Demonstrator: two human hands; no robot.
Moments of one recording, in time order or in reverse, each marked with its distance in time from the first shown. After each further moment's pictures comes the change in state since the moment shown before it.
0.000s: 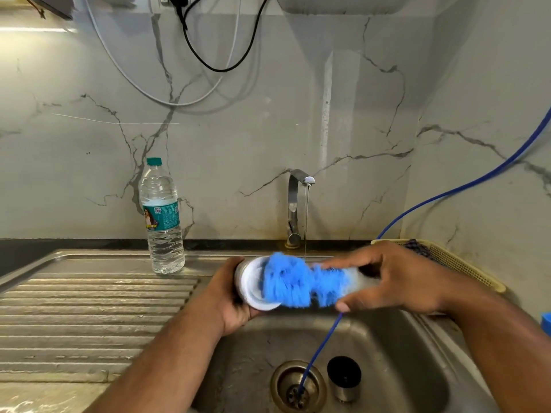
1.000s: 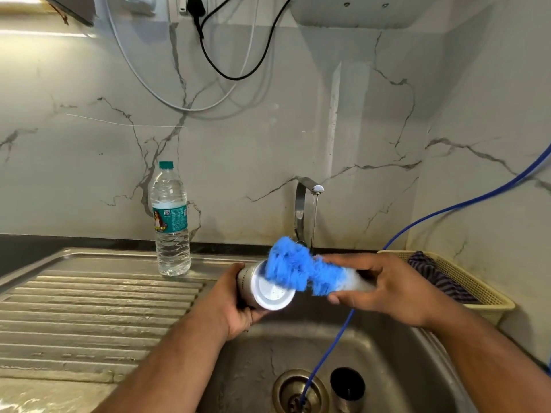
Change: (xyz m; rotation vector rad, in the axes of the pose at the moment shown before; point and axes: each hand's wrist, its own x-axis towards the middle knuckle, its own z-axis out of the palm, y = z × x) left_hand 0.011 0.001 -0.003 -0.221 0.076 -0.074; right_hand 0.015 0.015 0.018 0.090 0.211 -0.130
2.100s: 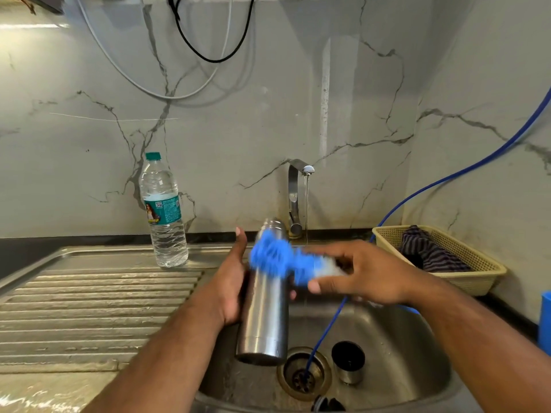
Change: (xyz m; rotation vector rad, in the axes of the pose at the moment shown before) left_hand -0.026 -0.006 0.010 0.410 -0.197 0.102; right_hand 0.006 0.002 0.016 -0.040 -0.136 0.139
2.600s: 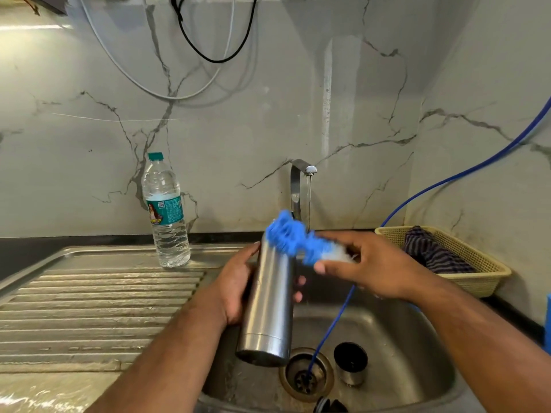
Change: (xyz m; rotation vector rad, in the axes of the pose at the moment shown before) left_hand -0.001 0.001 0.000 -0.004 -0.088 -0.077; right_hand 0.002 -0.001 -0.002 -0.103 0.229 0.038
